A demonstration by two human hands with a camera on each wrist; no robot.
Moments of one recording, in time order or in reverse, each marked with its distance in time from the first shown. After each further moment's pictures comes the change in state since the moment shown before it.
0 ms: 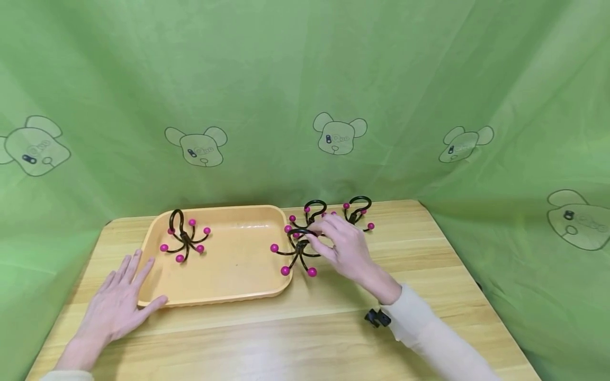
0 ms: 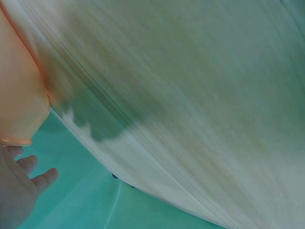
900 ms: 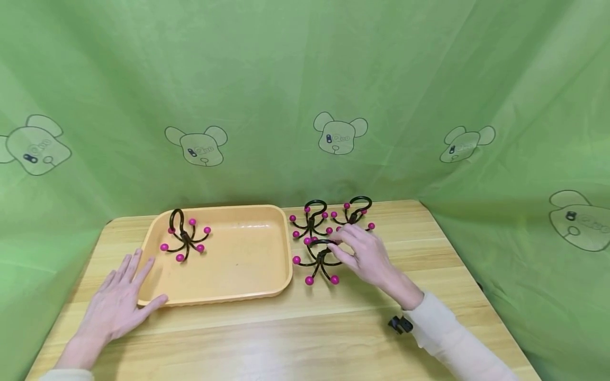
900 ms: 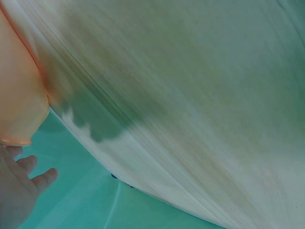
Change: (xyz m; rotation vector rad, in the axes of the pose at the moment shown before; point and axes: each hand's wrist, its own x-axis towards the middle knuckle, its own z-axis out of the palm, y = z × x) left_hand 0.001 0.001 0.000 0.004 0.000 -0.004; right_hand -0.043 0.038 -0.015 -0.009 -0.078 -0.024
